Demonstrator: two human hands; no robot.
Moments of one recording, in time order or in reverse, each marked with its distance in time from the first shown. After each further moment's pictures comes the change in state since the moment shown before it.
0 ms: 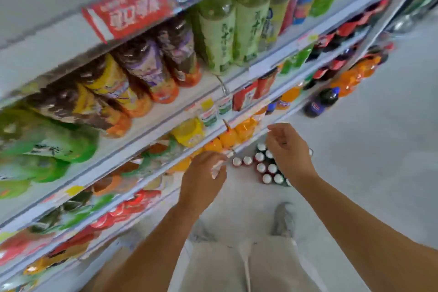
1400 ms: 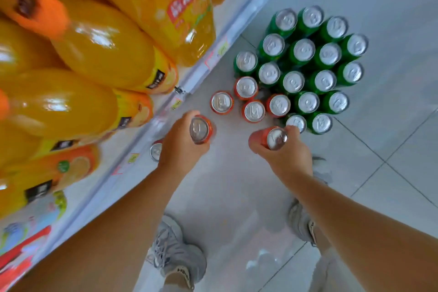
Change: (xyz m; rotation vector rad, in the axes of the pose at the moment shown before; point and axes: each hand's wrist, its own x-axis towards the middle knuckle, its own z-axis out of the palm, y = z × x) left_hand 0.132 -0.337 0.456 0.014 -0.335 -0.196; right_hand 0.159 0.559 0.182 -0.380 0.073 0.685
